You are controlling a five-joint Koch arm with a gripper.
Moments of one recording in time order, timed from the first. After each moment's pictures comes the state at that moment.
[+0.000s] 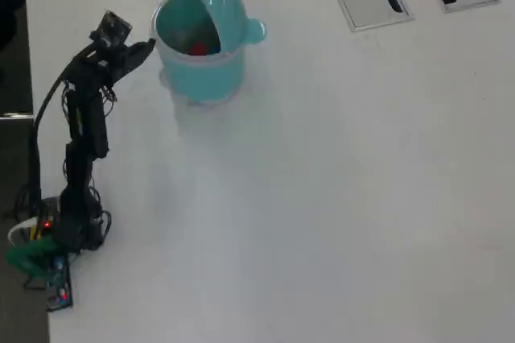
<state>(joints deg) -47.4 66.0 -8.4 94.0 -76.6</state>
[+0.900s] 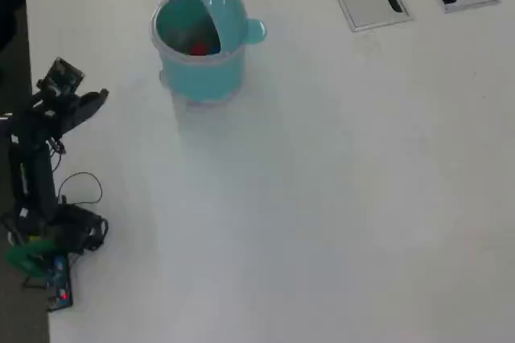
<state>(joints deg) -52.3 115.6 53.5 93.7 -74.6</state>
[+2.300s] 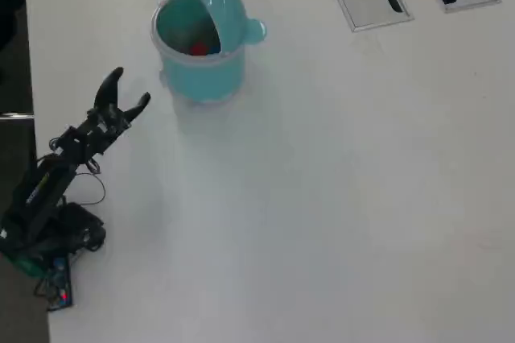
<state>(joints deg) -38.8 131.5 114.0 21.1 -49.0</state>
